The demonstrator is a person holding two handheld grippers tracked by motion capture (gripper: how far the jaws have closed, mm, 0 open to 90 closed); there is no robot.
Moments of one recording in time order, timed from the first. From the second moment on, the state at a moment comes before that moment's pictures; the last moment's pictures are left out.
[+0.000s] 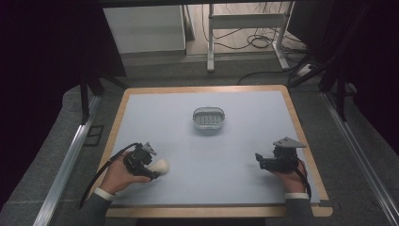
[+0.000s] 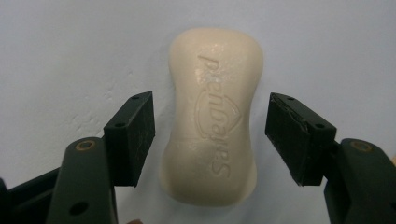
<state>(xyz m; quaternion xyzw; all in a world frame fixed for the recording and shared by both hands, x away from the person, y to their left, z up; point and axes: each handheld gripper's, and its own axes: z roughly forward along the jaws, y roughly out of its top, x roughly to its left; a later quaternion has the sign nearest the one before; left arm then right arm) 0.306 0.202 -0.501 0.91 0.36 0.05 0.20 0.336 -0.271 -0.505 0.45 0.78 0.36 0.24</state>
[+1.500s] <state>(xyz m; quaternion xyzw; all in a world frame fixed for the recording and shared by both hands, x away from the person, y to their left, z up) 0.323 0.201 -0.484 0.92 0.34 0.06 0.20 0.337 -0.270 -0.508 0.46 0.78 0.35 0.25</state>
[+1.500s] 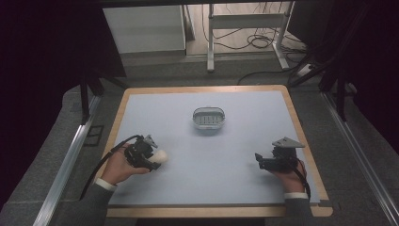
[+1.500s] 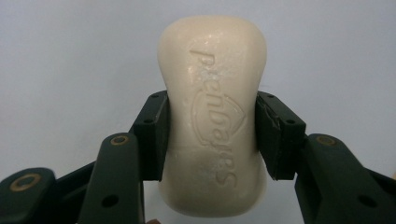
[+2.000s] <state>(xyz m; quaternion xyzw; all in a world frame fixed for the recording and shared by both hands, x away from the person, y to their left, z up) 0.346 0.187 -0.472 0.92 0.33 0.06 0.20 0.338 -0.271 -0.509 0.46 0.78 0.35 0.25</state>
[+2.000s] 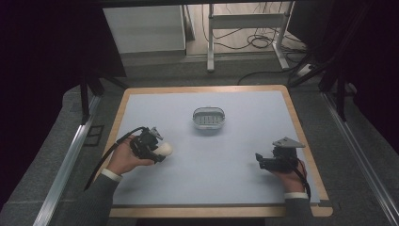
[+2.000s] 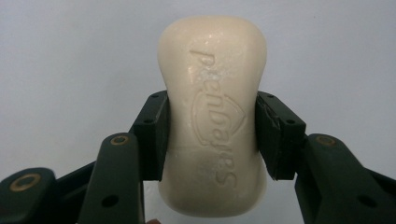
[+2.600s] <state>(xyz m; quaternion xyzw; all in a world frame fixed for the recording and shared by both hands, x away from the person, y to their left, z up) 0.367 0.185 -0.469 0.92 0.34 0.06 0.20 0.339 -0.271 -0.511 0.46 0.78 0.35 0.24</state>
